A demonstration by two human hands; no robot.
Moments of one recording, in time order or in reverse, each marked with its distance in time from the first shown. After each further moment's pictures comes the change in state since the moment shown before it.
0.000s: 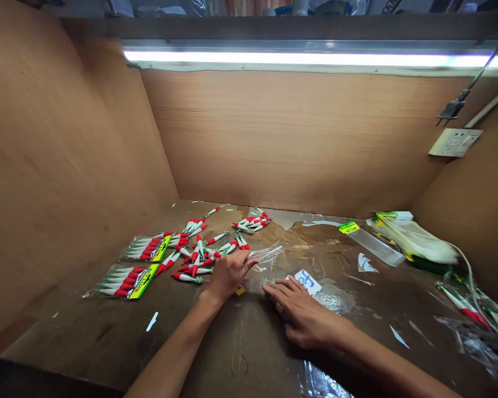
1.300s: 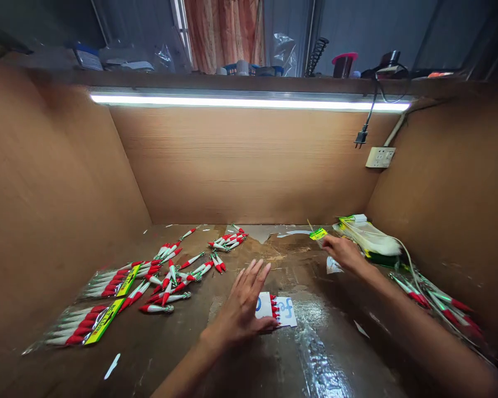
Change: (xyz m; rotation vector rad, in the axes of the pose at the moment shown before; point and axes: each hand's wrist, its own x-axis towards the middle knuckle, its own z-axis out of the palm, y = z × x) left_hand 0.008 0.104 0.014 -0.028 -0.199 0.274; right_hand -0.099 0.176 -0.129 -0.307 0.362 0.786
